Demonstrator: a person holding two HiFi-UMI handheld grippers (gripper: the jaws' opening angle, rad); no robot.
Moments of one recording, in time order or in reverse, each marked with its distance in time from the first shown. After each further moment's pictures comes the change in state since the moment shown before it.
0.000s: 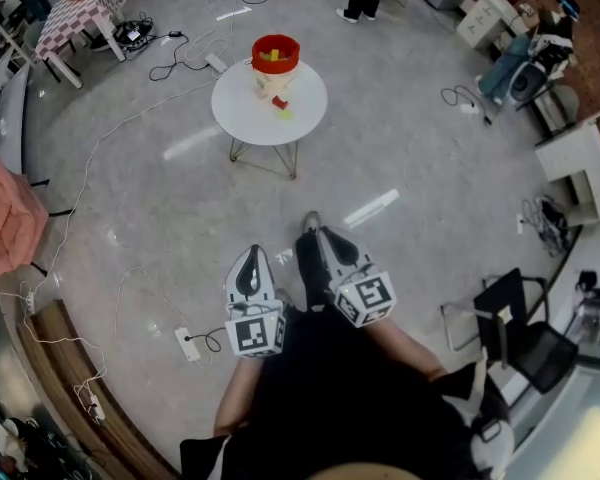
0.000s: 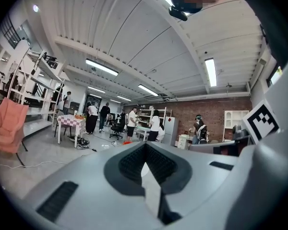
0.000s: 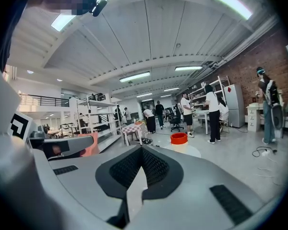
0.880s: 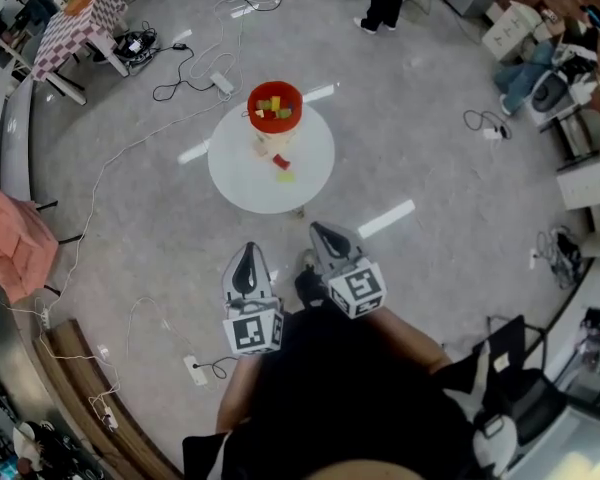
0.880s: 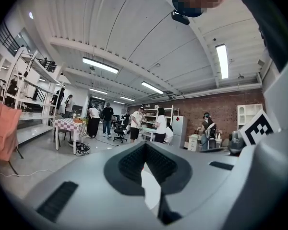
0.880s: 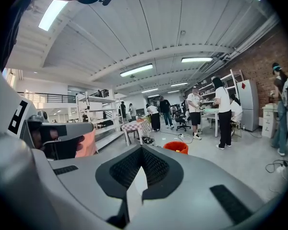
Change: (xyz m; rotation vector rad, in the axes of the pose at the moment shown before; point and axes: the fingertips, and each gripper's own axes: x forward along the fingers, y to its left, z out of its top) left arm 0.285 0.024 0.053 0.033 0.011 0.080; right arm 0.226 -0.179 0.073 -0.024 0.088 0.115
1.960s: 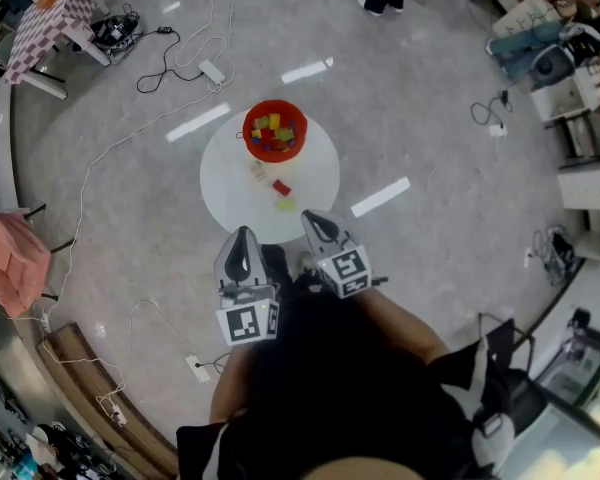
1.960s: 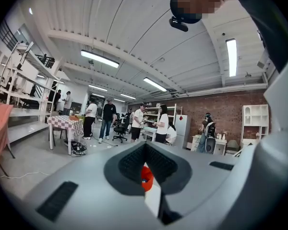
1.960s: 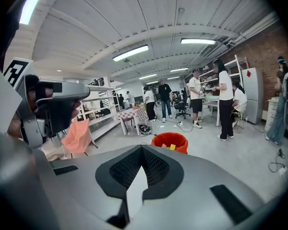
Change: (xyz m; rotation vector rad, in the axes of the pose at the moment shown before) left arm 0.193 0.055 0.024 -0.002 0.020 -0.013; right arm 0.179 -0.110 -0.027 0.045 0.136 -0.012
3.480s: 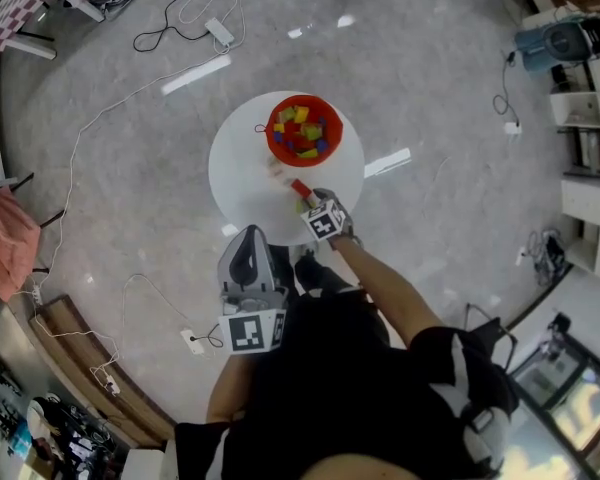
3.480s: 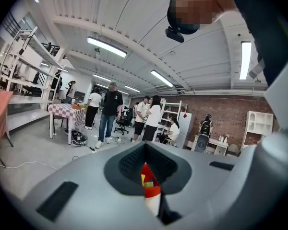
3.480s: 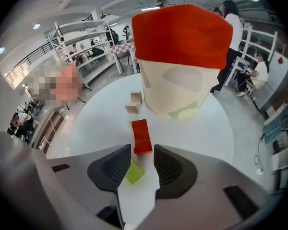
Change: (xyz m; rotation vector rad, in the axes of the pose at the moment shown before) left arm 0.078 0.062 -0.012 -0.096 0.076 0.000; right arm 0.180 -0.080 -0.255 -0.099 0.796 -0.043
